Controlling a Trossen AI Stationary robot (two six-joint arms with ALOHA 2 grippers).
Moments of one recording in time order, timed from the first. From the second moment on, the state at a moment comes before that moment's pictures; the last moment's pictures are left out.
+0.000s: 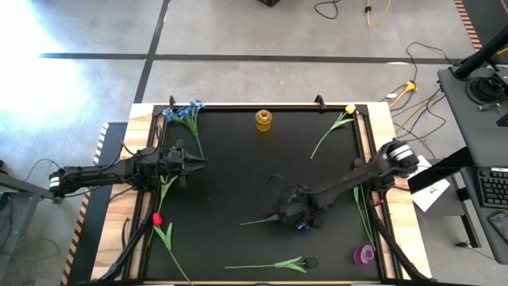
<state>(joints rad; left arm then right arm) 0.18 0.20 0.02 0.01 0.01 -0.01 0.39 1.81 1.24 -0.74 0.07 2.28</state>
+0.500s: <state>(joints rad) 0.18 0.20 0.02 0.01 0.02 -0.01 0.24 1.89 1.24 -0.73 0.08 2.10</state>
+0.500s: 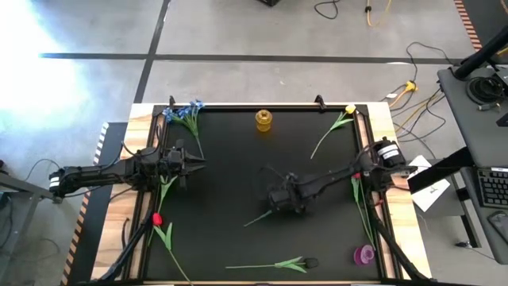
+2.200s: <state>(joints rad) 0.18 0.20 0.02 0.01 0.02 -0.01 -0.44 1.74 1.32 0.26 0.52 0.11</state>
